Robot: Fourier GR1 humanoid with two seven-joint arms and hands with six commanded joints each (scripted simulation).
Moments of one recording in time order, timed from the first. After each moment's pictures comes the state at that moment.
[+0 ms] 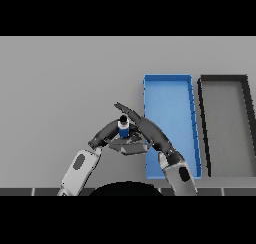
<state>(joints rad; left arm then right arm) -0.26 -0.01 -0.44 -1.53 -0.04 -0.32 -0.04 -0.20 0.06 0.38 -2.10 0.23 0.29 0.57</state>
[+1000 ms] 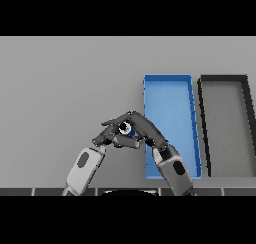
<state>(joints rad) -0.24 -0.07 -0.37 -1.55 -0.06 -0.39 -0.02 -0.37 0.10 0.40 -1.97 0.16 0.27 0.54</state>
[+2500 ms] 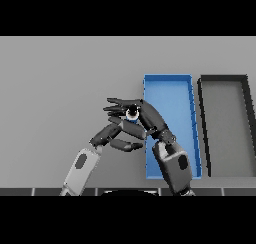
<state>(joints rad) -0.21 -0.04 -0.35 -1.57 -0.18 -0.42 0.09 -0.49 0.17 0.26 -2.00 0.00 0.15 0.61</state>
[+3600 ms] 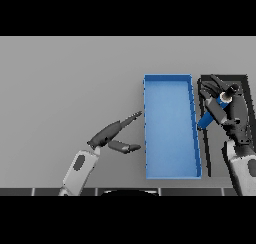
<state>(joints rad) -0.19 -0.02 -0.36 -1.57 -0.19 -0.42 0.08 -0.25 -0.60 0.00 -2.09 -0.40 -0.40 0.61</state>
